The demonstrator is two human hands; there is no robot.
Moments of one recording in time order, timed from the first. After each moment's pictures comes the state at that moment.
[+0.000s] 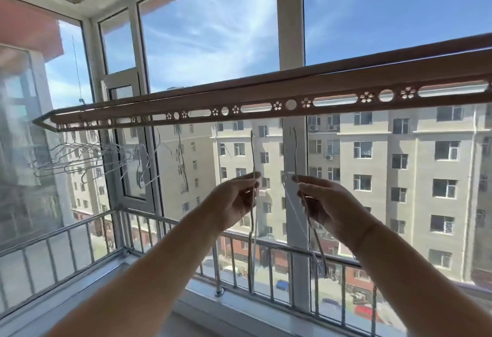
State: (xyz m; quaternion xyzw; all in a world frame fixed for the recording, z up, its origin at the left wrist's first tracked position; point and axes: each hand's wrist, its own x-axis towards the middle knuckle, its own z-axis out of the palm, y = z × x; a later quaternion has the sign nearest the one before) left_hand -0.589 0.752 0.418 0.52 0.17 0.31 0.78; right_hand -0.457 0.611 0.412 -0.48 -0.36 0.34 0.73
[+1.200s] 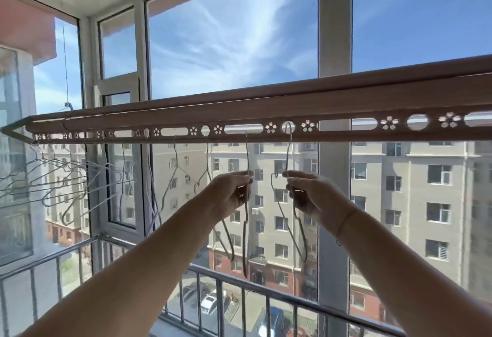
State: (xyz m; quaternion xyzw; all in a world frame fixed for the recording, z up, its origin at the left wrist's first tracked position) left_hand -0.563 1.031 0.474 0.57 0.20 0.36 0.71; right_hand -0.430 0.914 0.467 -0.49 -0.38 0.31 0.72
